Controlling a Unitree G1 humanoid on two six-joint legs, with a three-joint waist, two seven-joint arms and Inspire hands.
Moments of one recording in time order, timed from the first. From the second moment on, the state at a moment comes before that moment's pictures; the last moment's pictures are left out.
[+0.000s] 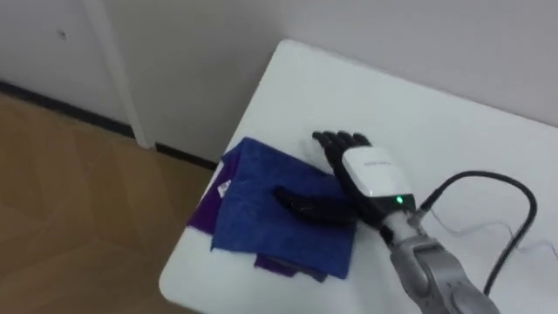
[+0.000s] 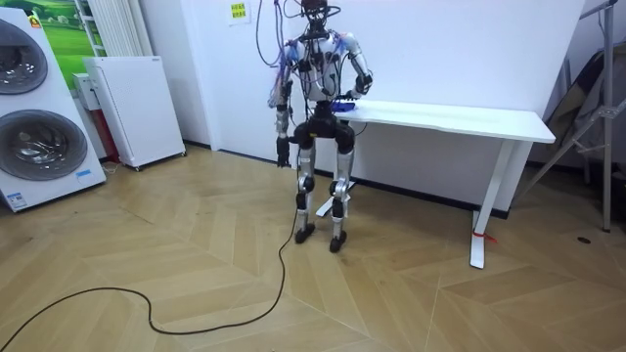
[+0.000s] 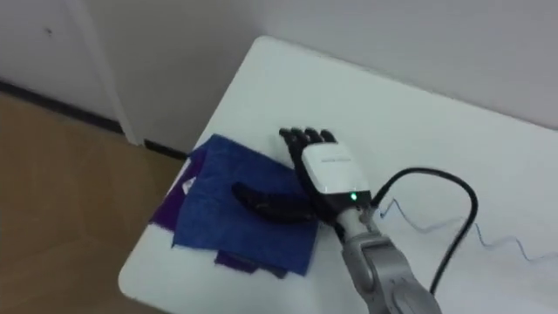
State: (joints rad) left arm 0.23 0.28 -0.11 0.95 0.32 0.11 -0.08; right arm -0.02 -0.39 0.42 0.21 -0.94 0.06 -0.15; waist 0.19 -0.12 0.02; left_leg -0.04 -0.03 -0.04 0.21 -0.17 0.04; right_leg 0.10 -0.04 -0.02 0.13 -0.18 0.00
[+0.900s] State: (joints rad) left arm 0.23 0.26 -0.10 1.02 0.32 0.13 -0.08; right arm 0.10 -0.36 0.45 0.17 -1.11 0.04 -0.17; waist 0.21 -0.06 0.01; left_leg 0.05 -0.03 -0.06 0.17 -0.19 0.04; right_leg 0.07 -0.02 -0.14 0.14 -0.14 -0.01
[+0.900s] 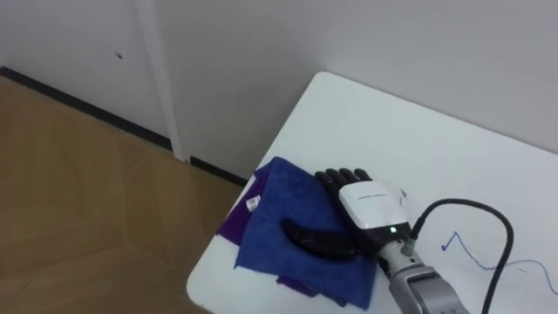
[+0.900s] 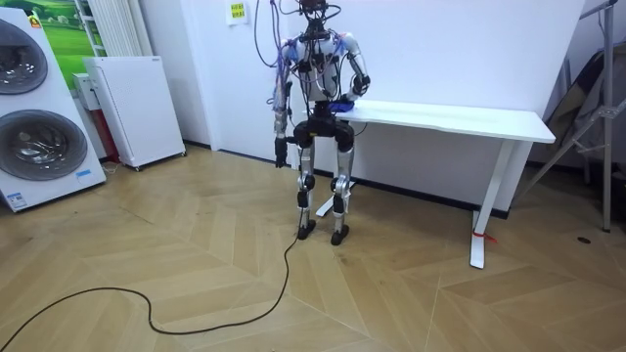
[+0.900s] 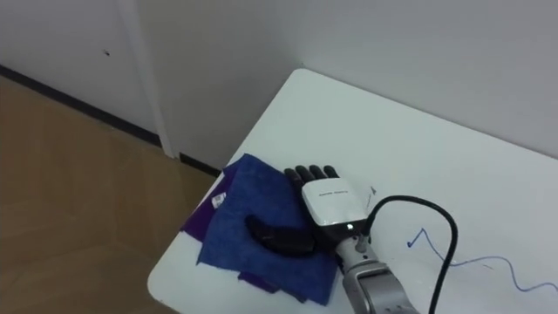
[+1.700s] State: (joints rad) left arm 0.21 0.25 -0.14 1.02 0.32 0.12 -0.07; right arm 0.15 -0.35 0.53 0.00 -1.11 -0.01 -0.21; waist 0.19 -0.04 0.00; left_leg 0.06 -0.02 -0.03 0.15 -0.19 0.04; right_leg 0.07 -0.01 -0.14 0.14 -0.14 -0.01
